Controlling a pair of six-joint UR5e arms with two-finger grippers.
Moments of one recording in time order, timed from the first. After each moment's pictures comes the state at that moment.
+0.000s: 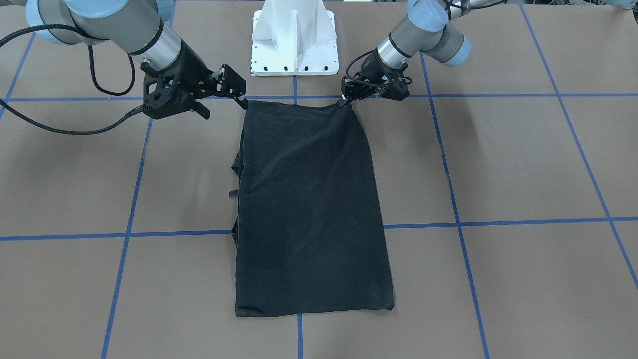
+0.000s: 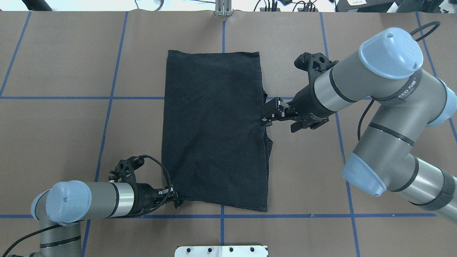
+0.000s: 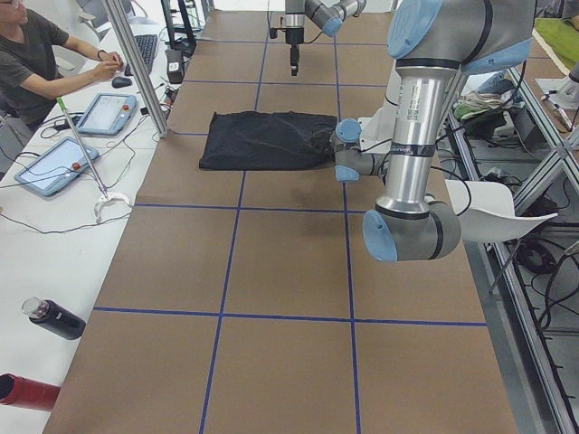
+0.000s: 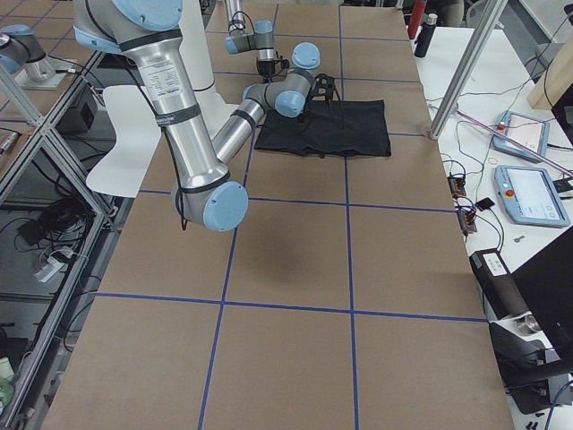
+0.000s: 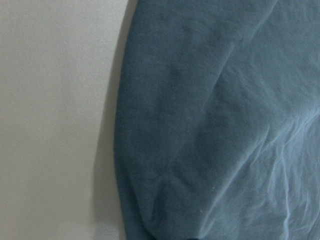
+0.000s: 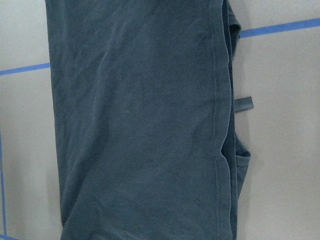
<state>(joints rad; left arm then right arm) -0.25 -1.76 -1.82 -2.52 -1.69 -1.80 0.71 -1.16 1.97 -1.31 2.23 1.30</state>
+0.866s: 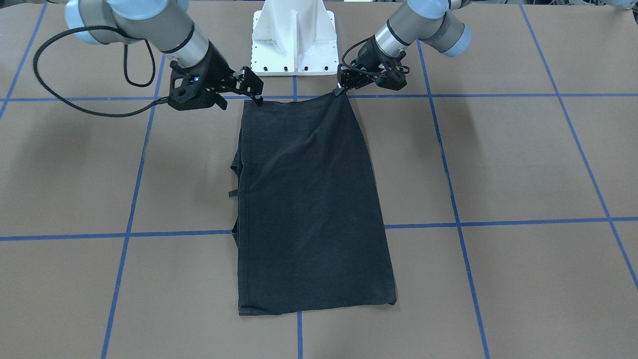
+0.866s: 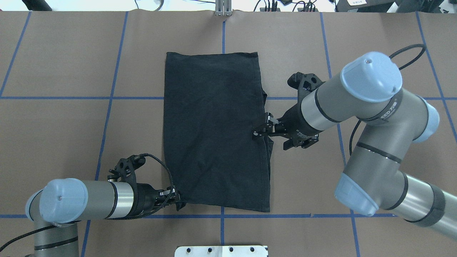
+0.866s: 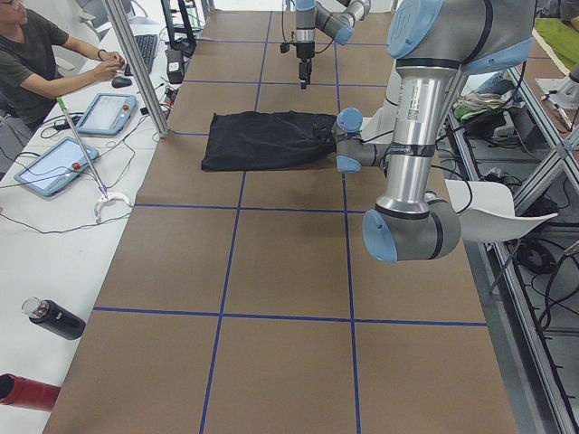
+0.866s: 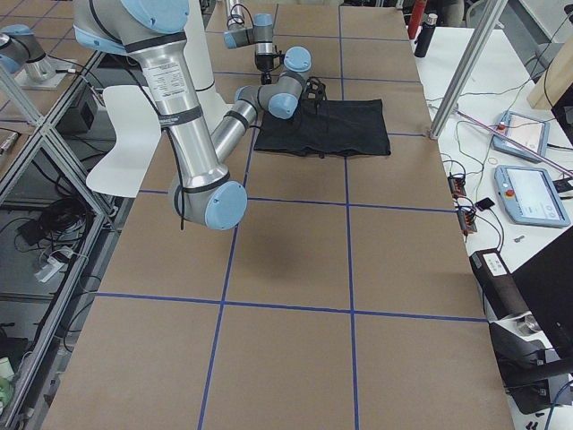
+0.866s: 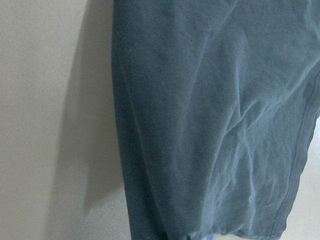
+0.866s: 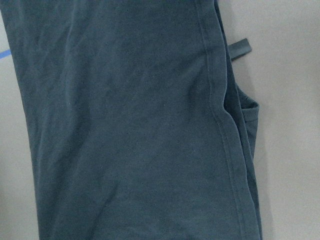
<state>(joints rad) -0.25 -1.76 -1.89 -2.45 -1.72 -1.80 0.54 -1.16 1.98 -1.31 2.07 1.52</state>
